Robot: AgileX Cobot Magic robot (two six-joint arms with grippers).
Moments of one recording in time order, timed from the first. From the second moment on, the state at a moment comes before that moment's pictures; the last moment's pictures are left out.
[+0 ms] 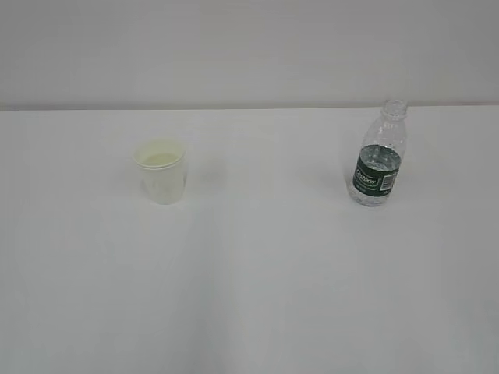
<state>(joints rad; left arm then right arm) 0.08 0.01 -0.52 -0.17 1.09 0.02 0.11 -0.03 -0.51 -0.10 1.16 -0.02</state>
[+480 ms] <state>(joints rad) 0.08 0.01 -0.52 -0.17 1.09 0.02 0.11 -0.03 -0.51 -0.10 1.15 -0.02</state>
